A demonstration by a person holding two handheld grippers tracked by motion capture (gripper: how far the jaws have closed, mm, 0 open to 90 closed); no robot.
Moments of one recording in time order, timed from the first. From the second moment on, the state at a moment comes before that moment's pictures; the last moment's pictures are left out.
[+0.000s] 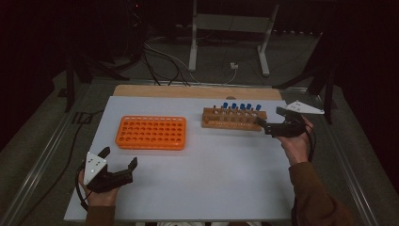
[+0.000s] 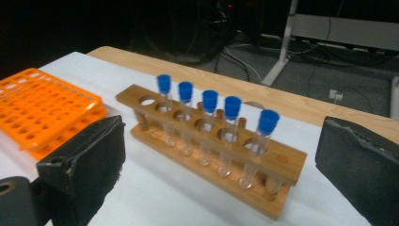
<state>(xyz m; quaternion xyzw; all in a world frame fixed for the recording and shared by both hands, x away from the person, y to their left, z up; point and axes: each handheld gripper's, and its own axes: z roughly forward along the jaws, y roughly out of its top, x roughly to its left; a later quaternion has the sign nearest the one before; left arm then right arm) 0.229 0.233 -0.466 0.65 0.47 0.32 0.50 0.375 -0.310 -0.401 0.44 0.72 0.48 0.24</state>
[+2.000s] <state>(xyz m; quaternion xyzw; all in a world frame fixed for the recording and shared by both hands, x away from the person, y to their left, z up) 0.233 0.239 -0.471 0.65 0.48 0.31 0.50 0.436 -0.299 -0.425 0.48 0.70 0.44 0.28</state>
